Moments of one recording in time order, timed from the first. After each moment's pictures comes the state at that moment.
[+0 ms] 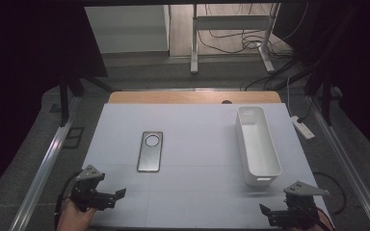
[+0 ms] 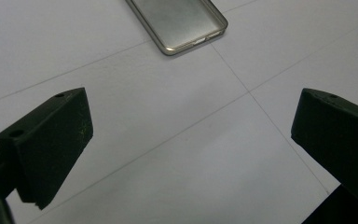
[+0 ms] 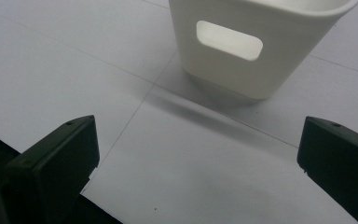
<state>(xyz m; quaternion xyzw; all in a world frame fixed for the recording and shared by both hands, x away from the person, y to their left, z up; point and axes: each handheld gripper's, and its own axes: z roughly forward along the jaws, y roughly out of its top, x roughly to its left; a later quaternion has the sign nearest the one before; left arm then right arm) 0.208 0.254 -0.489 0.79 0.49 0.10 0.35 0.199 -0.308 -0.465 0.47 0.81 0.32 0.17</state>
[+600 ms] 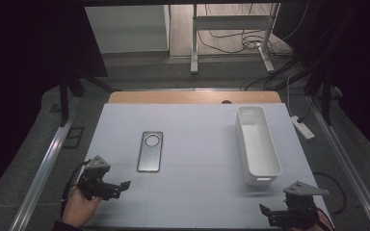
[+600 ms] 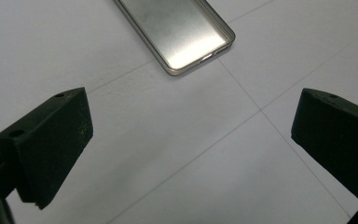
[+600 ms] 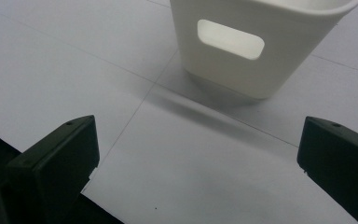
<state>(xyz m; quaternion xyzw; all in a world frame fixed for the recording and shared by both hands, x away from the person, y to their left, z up) 0.239 0.246 -0.485 0.81 0.47 0.10 0.34 0.200 -0.308 -0.465 0.46 0.81 0.31 0.17</state>
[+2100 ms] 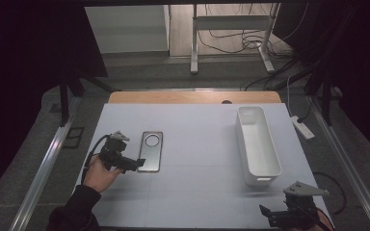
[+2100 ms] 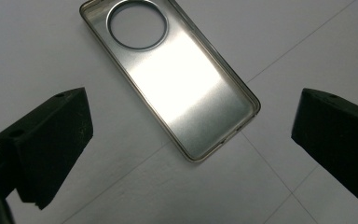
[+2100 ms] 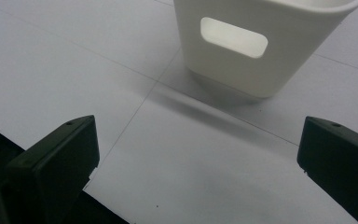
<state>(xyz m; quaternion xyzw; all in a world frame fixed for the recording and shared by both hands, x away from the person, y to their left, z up) 0.322 0.217 -0.477 0.84 0.45 0.08 0.31 0.199 -0.309 -0.466 0.46 0.81 0.32 0.16</state>
